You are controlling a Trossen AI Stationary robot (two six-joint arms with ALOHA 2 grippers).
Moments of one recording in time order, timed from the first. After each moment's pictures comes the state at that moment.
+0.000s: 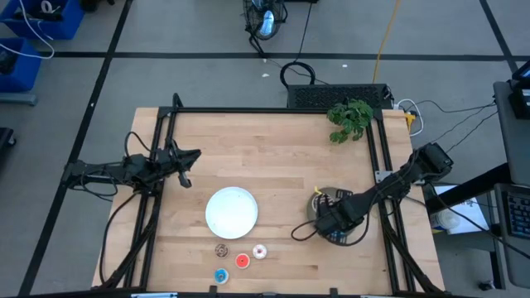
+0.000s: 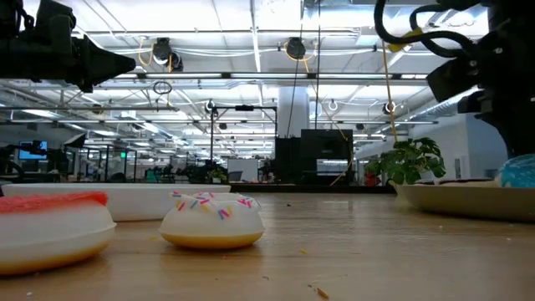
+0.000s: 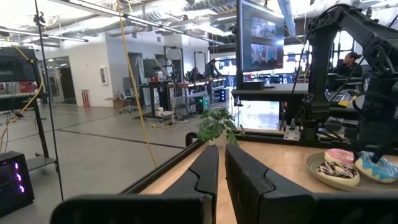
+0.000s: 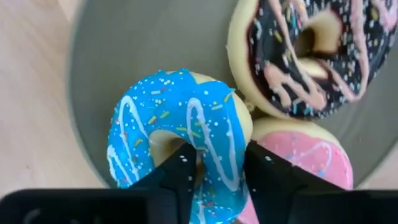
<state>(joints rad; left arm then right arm) -0.06 0.04 0.01 0.23 -0.47 0.13 0.51 1.61 0.98 -1.05 0.03 0.74</state>
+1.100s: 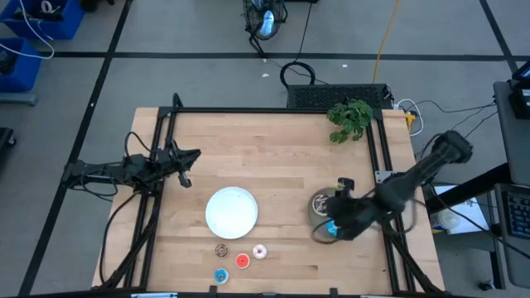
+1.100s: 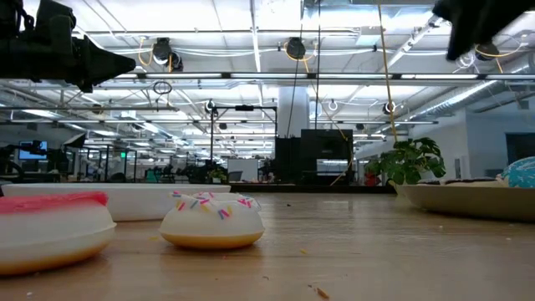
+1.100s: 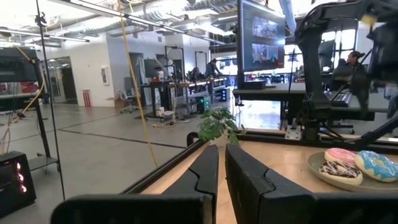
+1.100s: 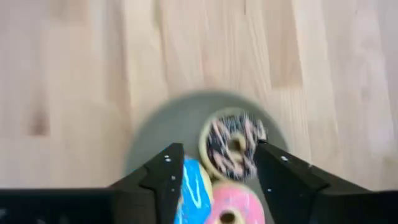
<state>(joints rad) -0.06 0.04 0.01 0.23 -0.47 0.13 0.61 1.32 1.12 -1.04 0.39 0.61</state>
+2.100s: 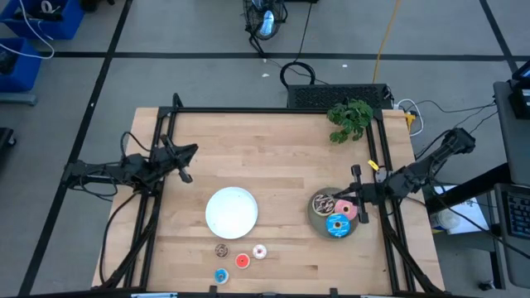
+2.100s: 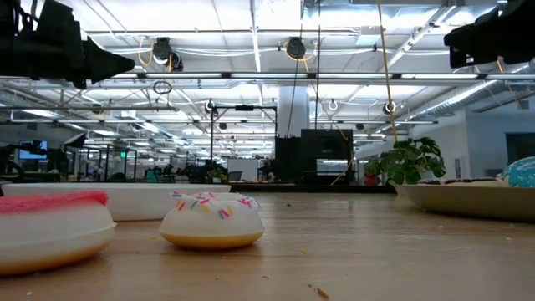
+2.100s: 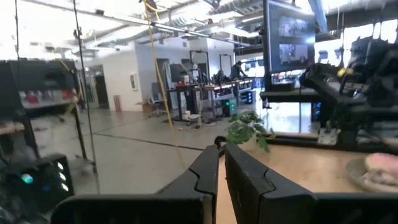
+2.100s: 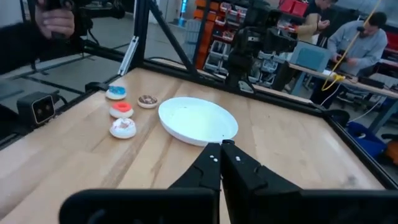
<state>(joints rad) -0.06 0.04 0.01 0.27 -0.58 0.21 0.59 0.39 0.18 0.09 0.49 -0.16</state>
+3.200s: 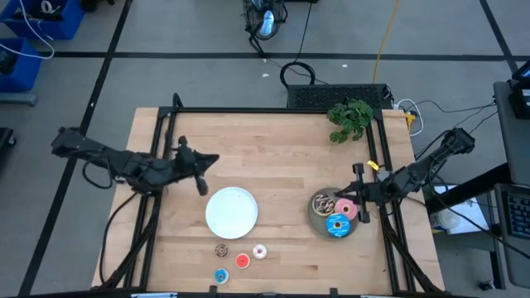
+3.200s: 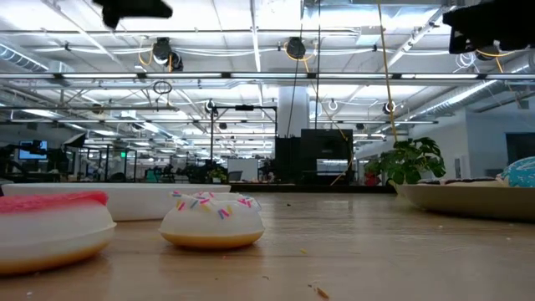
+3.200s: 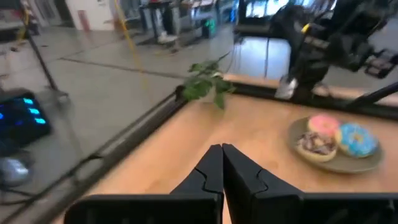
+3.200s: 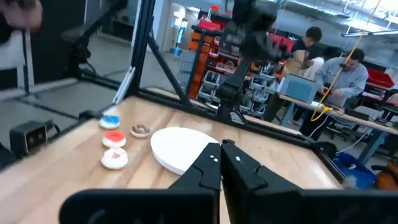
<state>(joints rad) -0.34 0.83 0.69 -0.14 -0.79 -0.18 0.60 0.38 0.17 0.22 0.49 -0.27</state>
